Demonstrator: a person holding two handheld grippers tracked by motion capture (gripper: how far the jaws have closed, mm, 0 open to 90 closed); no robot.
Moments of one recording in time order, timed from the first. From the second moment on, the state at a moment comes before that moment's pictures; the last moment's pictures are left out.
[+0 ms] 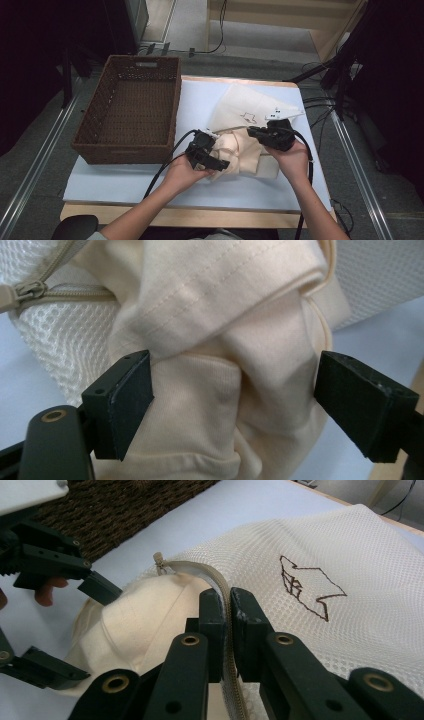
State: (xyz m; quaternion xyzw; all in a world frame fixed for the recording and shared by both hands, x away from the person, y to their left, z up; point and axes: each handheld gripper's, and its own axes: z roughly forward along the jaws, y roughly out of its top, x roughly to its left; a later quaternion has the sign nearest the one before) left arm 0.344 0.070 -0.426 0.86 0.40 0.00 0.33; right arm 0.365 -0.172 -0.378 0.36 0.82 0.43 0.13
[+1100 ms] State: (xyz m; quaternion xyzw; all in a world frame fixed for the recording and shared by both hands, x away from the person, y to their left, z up) left arm 0.375 0.033 -0.399 0.84 0.40 0.05 0.35; right arm 0.362 -0.170 -0.376 0.36 0.82 0.43 0.13
